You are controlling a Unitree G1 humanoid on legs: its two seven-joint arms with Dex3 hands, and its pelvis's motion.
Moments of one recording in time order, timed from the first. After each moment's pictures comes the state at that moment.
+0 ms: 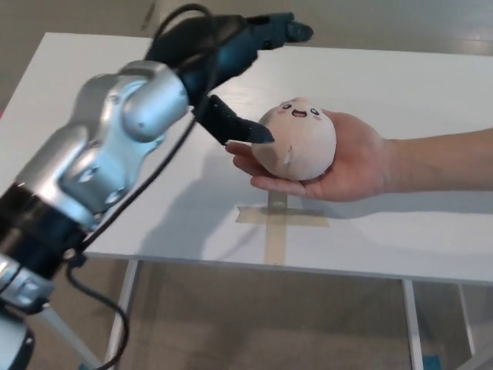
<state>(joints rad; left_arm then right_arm) -0.97 0.51 -0.58 0.27 0.36 0.12 -0.27 -0.23 -0.30 -0.15 1.32 -0.09 -0.03 0.01</state>
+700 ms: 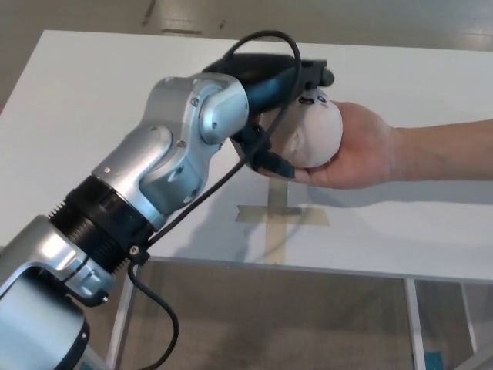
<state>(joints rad) -1.02 0.37 -0.66 0.33 0.51 0.31 -0.50 -0.24 -0.30 -0.16 1.32 -0.09 -0.03 0.01</state>
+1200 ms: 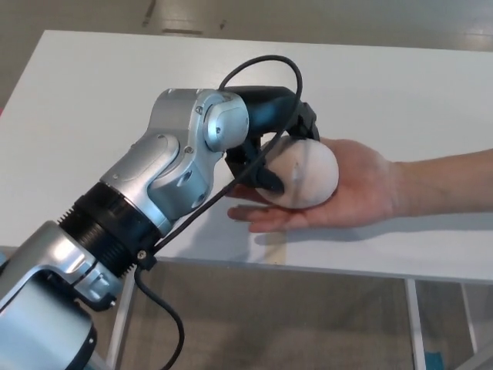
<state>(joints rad) -1.01 0.34 -0.66 0.37 0.52 0.34 -0.62 -0.25 -0.30 -0.16 1.32 -0.09 -0.02 0.02</state>
